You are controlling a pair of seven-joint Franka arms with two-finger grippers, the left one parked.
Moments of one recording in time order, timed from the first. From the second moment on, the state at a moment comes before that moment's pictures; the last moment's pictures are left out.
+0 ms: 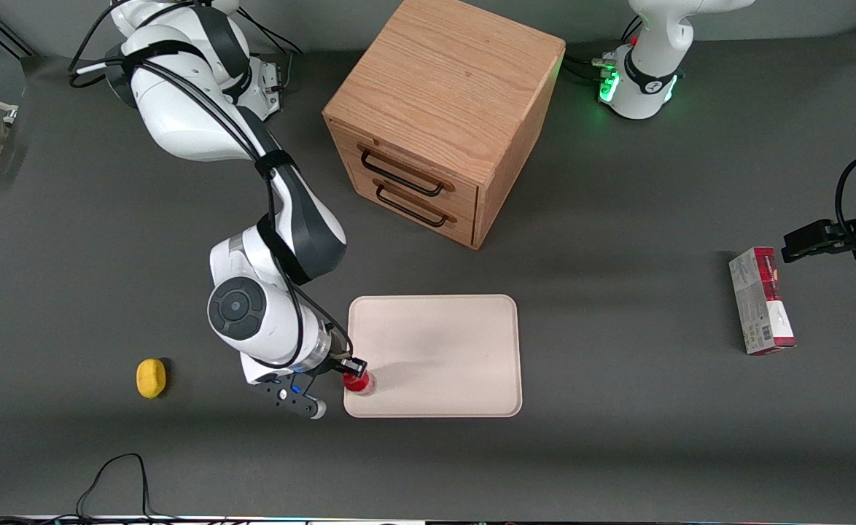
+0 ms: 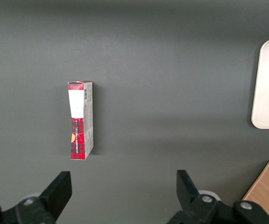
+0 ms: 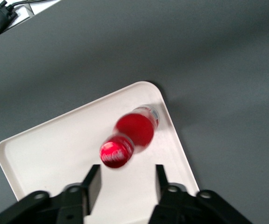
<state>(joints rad) 0.42 0.93 0.01 -0.86 0.09 1.89 0.81</state>
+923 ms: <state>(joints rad) 0.28 0.71 -0.01 -1.01 0.08 1.60 0.51</state>
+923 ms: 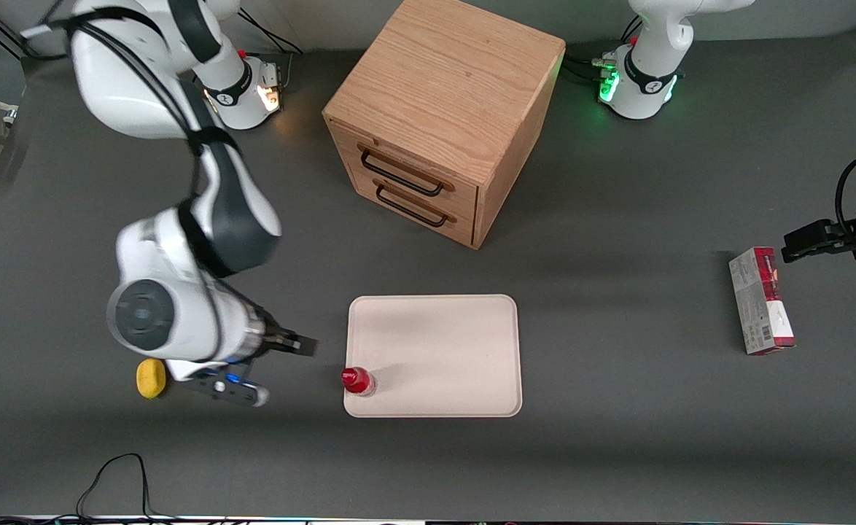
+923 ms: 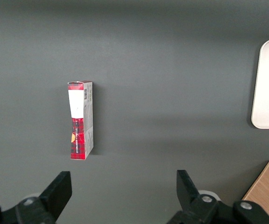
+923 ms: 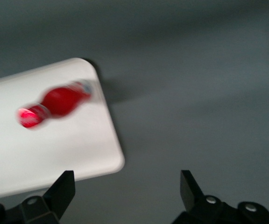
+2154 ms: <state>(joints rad) 0.16 -0.16 -0.09 -1.88 0.07 1.67 0.07</state>
